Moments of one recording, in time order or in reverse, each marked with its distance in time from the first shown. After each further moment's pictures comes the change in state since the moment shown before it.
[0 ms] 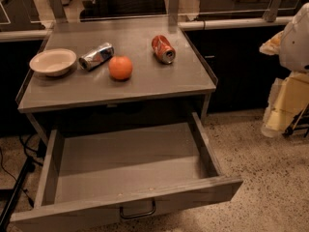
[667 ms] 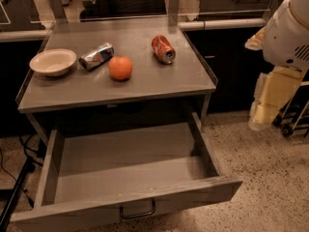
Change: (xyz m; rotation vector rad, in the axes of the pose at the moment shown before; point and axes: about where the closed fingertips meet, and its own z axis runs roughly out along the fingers) arm -0.024 -0.007 0.005 -0.002 -0.006 -0.055
